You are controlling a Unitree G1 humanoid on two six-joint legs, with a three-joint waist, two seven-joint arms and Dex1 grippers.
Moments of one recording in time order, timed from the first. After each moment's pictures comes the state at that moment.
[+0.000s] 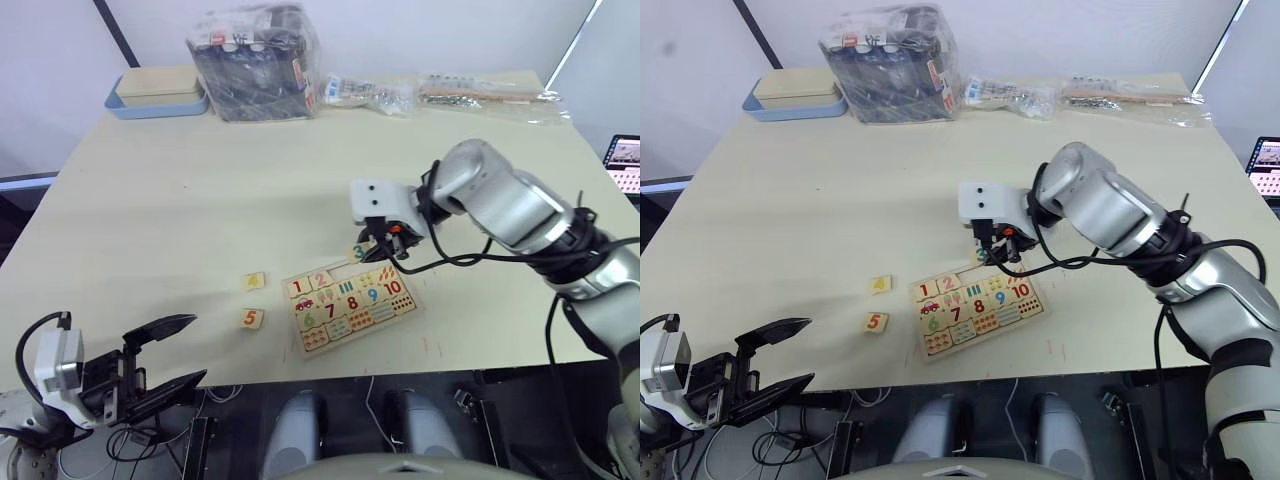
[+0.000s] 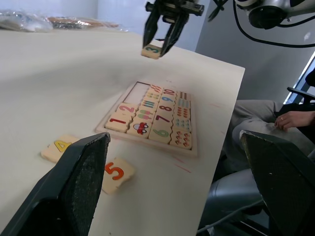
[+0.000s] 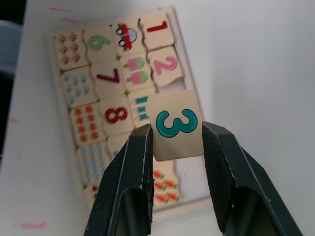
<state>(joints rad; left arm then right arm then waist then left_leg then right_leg) 0.42 0.66 0.56 -0.07 -0.79 0.06 -1.56 -1.19 -0.55 0.76 0.01 0.09 0.80 1.28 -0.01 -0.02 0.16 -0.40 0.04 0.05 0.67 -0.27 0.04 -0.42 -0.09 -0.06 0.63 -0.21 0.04</state>
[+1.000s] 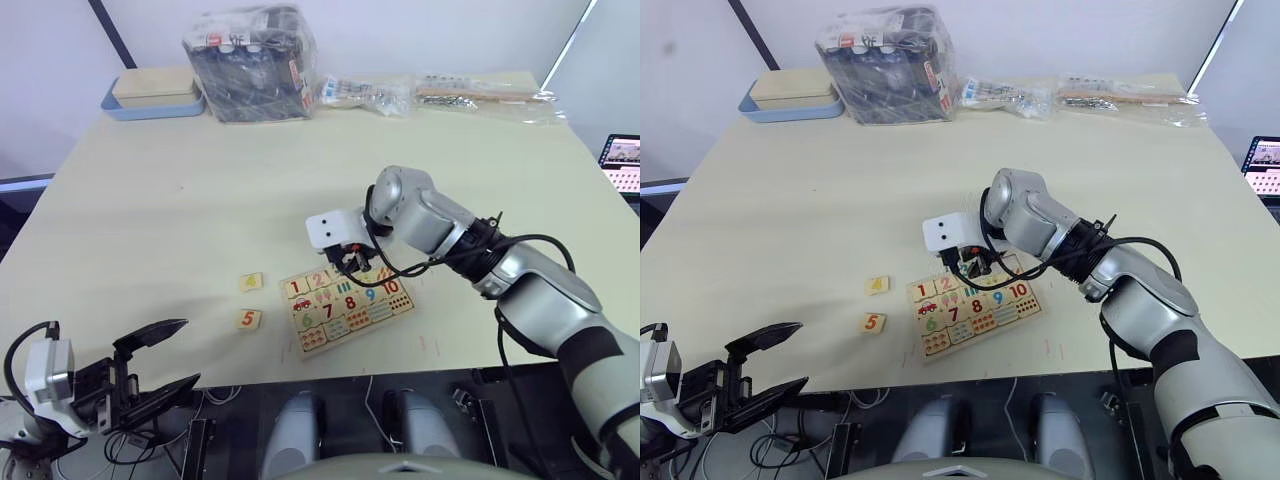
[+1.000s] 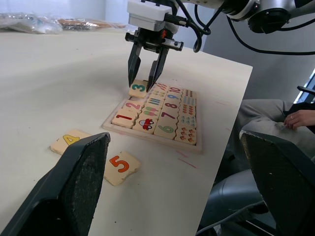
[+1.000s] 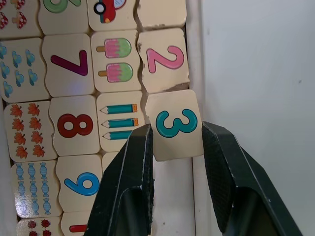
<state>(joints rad) 0.44 0.64 0.58 -0.04 -0.79 0.01 -1.57 -1.19 -0.30 0.85 0.35 -0.17 0.56 1.37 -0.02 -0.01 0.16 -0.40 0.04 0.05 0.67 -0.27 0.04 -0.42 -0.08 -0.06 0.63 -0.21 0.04</state>
